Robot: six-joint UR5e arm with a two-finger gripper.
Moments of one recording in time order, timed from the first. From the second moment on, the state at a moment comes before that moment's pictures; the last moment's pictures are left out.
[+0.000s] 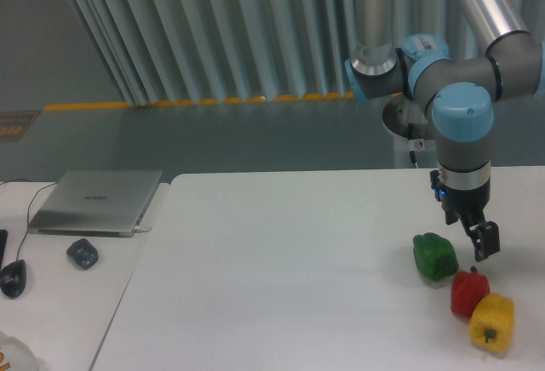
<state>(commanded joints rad) 2.38 -1.87 -1.55 -1.27 1.64 1.37</state>
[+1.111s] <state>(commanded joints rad) 2.35 -1.86 -1.63 -1.06 1.50 1.20</state>
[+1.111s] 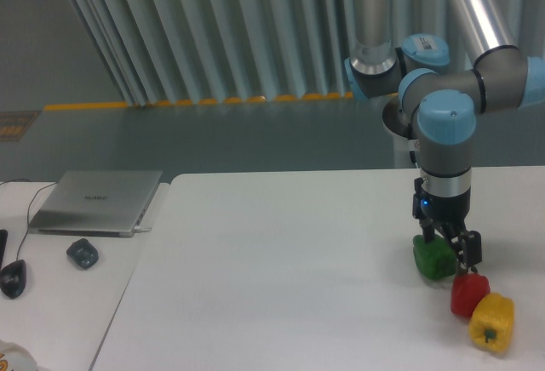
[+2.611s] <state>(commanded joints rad) 2.41 -1.93 -1.62 -1.07 1.58 0.95</state>
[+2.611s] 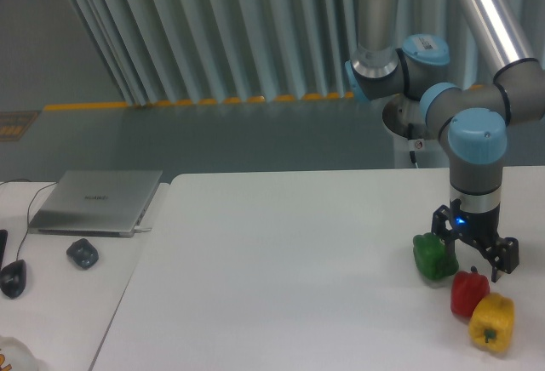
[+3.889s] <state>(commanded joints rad) 2.40 -1.98 -1.63 -1.08 1.58 0.87</state>
